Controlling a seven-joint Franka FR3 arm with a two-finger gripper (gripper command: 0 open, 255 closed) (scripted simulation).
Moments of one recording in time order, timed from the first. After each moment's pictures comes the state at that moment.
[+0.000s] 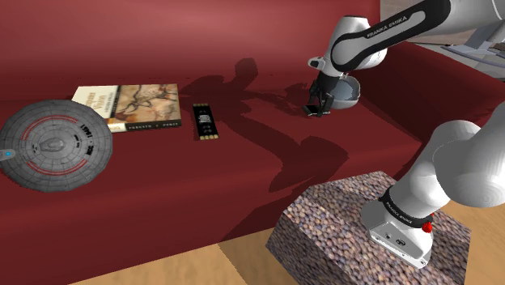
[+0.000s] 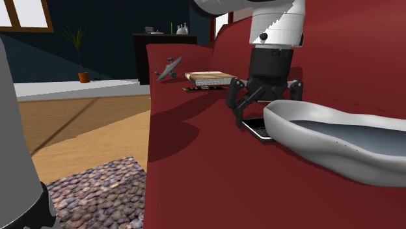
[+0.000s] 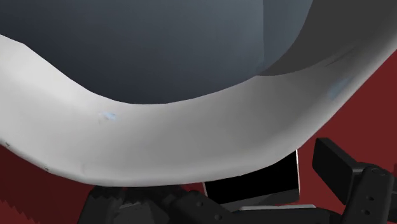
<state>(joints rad) 0.29 -0.17 -0.55 -2.51 -0.07 2.34 -1.16</state>
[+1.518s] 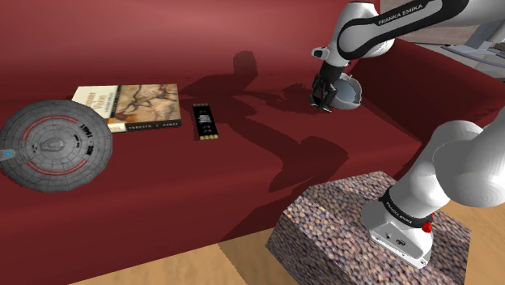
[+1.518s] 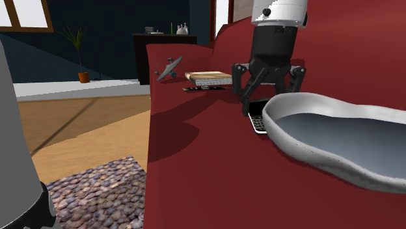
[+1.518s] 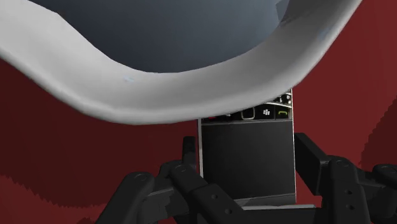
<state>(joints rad) 0.28 -0.24 -0.53 -2.47 -0.10 2.24 -1.13</state>
